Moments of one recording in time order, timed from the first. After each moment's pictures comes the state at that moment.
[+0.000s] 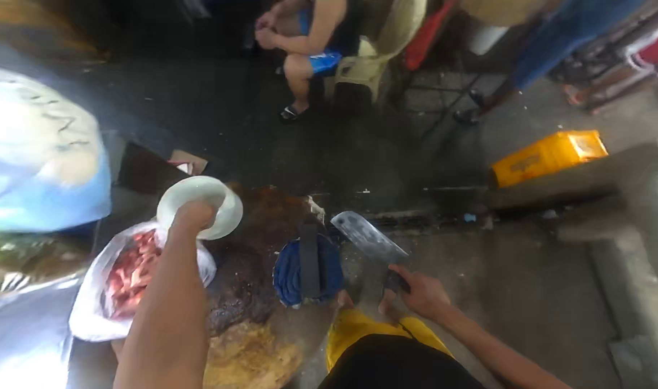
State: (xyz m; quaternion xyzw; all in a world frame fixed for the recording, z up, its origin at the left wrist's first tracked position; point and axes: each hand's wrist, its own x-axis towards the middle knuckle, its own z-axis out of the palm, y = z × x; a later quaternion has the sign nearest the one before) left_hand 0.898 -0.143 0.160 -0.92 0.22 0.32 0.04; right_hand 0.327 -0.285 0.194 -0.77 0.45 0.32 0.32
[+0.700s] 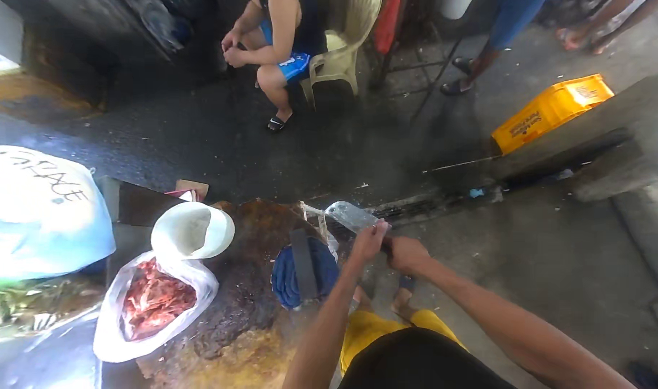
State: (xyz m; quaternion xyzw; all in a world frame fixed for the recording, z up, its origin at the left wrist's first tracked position) left_hand 0.495 -0.276 0.132 -0.65 0.39 0.55 -0.35; right_hand 0.365 -0.330 0.193 -0.76 0.45 0.33 0.33
